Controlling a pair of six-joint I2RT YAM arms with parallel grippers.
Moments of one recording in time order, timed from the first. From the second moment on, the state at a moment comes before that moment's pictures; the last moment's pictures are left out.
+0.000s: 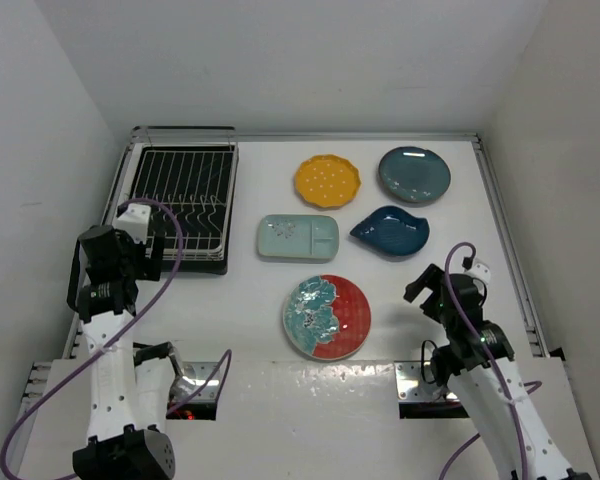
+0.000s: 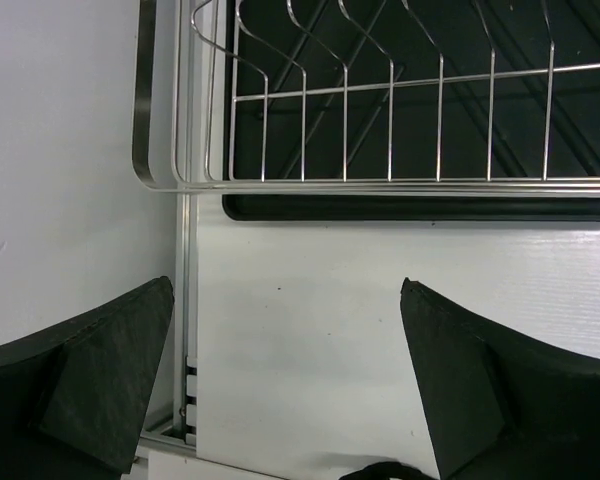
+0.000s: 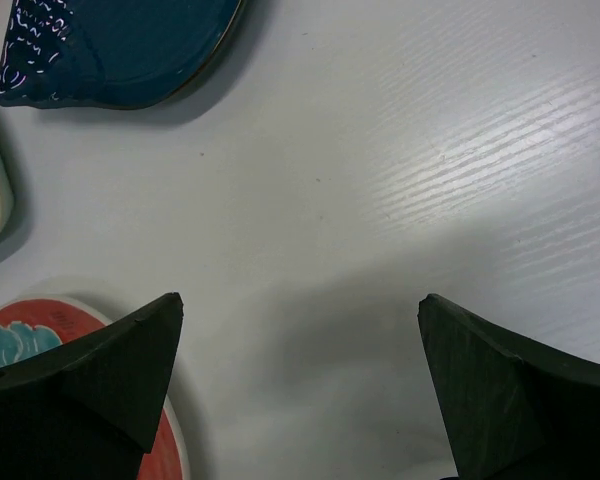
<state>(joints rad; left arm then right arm) 0.33 0.69 0.72 -0.61 0.01 0.43 0.22 0.33 0.25 -0.66 0.26 0.71</state>
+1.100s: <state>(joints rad) -0.45 1.97 1.72 -0.93 0.42 0.57 0.22 0.88 0.41 -0.38 -0.22 0.52</state>
